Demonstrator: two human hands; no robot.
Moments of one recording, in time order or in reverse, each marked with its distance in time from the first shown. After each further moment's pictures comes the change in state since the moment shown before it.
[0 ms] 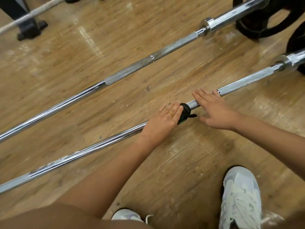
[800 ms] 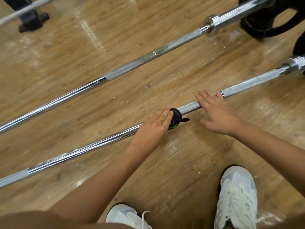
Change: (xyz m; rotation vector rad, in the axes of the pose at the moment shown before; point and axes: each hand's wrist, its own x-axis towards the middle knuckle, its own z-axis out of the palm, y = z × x) left_hand -0.038 0.002 -0.003 -0.120 -0.023 -0.105; right_hand -0.010 0.007 0.020 0.011 0.113 -0.024
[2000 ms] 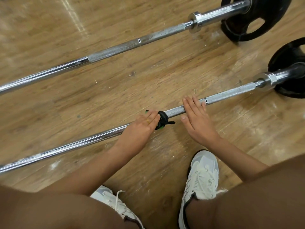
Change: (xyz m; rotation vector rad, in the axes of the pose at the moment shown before) left_hand -0.033 0.049 0.001 -0.118 -0.001 0.002; right_hand -0.074 -0.024 0.020 0.090 0.125 0.083
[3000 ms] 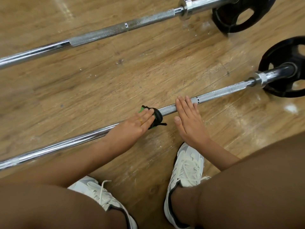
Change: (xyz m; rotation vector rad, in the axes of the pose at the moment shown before) left_hand -0.010 0.021 0.000 0.032 -0.004 0.161; right_hand -0.045 0.008 0.007 0.001 0.032 -0.009
